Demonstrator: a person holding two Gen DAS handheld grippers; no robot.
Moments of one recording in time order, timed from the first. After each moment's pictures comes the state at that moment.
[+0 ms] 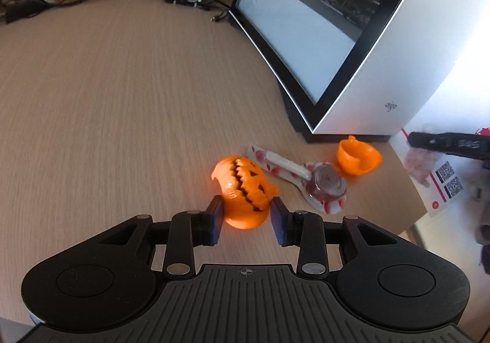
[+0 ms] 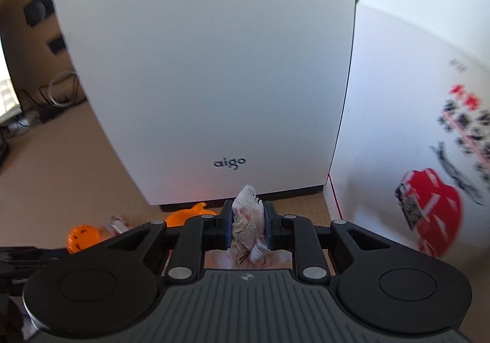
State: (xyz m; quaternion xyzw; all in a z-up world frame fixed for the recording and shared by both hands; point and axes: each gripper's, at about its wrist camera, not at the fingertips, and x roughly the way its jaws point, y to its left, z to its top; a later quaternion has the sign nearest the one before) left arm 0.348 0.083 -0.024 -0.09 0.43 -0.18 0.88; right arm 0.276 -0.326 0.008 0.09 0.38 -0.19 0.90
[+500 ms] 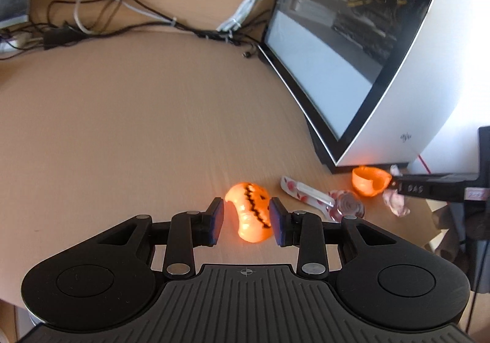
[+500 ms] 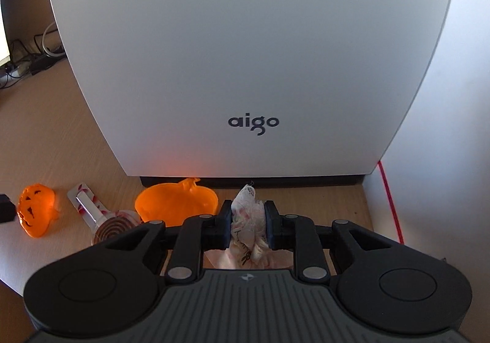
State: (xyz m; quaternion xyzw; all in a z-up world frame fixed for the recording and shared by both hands) left arm 0.325 0.106 0.011 -0.09 0.38 -0.12 0.91; right arm 0.323 -0.317 -0.045 0.05 0.42 -0.17 0.89
